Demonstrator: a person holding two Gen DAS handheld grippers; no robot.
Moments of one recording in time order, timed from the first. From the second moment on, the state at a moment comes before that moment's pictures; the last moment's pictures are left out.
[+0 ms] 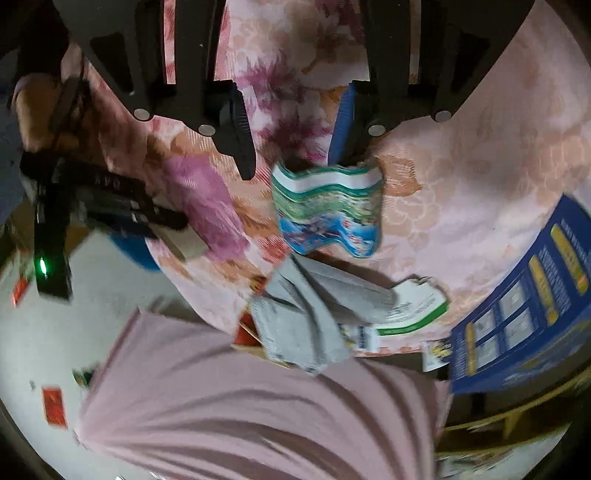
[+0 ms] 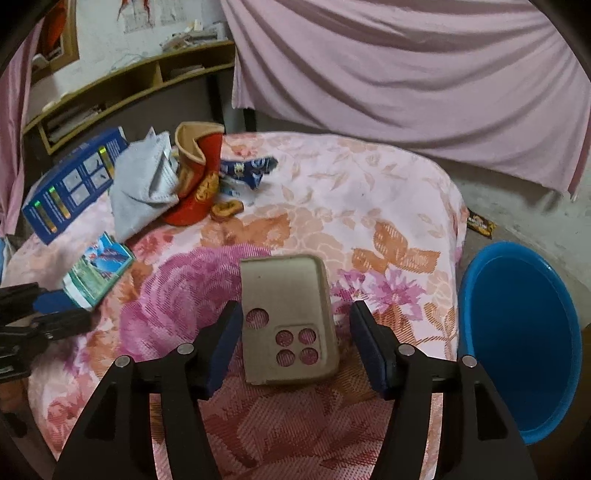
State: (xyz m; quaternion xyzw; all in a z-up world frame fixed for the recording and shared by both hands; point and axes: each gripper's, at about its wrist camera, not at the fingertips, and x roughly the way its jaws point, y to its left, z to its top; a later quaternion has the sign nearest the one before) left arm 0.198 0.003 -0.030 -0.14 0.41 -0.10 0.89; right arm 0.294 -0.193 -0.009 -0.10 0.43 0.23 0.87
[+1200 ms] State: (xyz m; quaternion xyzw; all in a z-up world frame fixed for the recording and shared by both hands) left arm 0.218 -0.194 0.096 0.08 0.15 -0.22 0.96; right arm 0.233 -0.325 0.092 0.02 0.10 0.09 0.99
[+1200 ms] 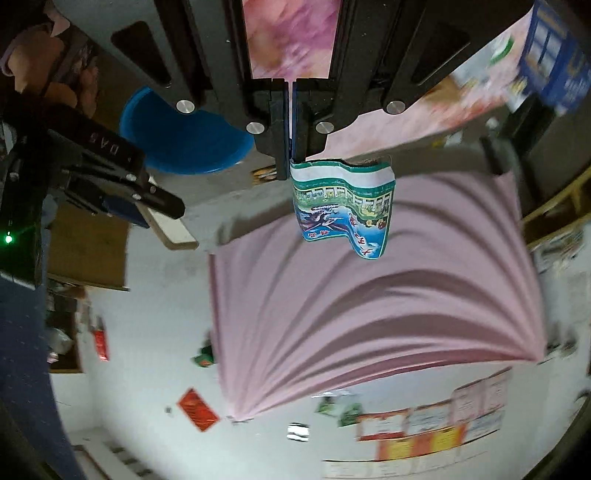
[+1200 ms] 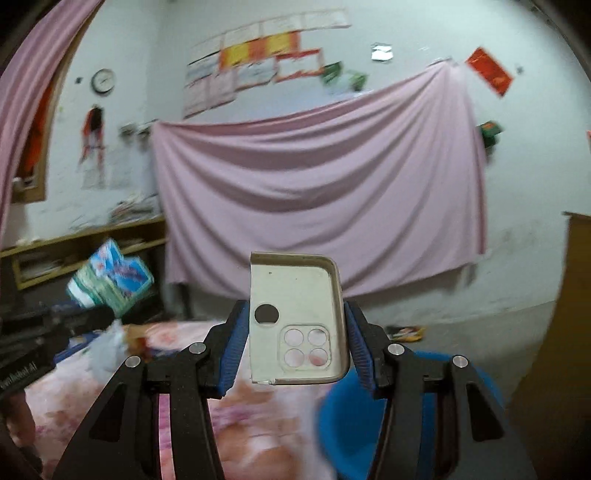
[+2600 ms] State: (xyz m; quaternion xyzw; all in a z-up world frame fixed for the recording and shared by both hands) left arm 0.316 -0.274 0.065 0.00 0.31 -0.29 0.91; right arm 0.270 -0.461 0.050 0.17 0.24 -0.03 0.96
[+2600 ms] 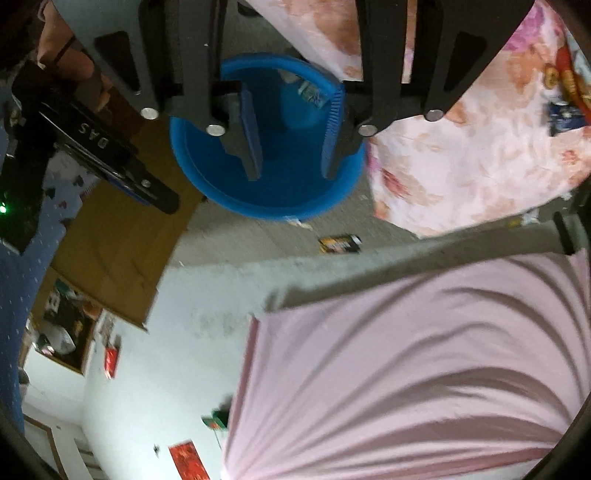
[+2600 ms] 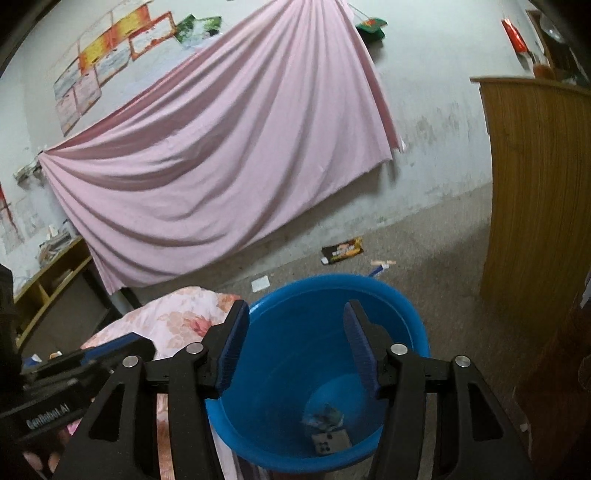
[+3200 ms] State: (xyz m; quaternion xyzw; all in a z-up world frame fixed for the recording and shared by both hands) left arm 0.255 -0.122 0.104 -0.04 0.15 -0.10 0.98; right arm 0.250 -0.373 0.106 0.10 0.07 0.03 0.99
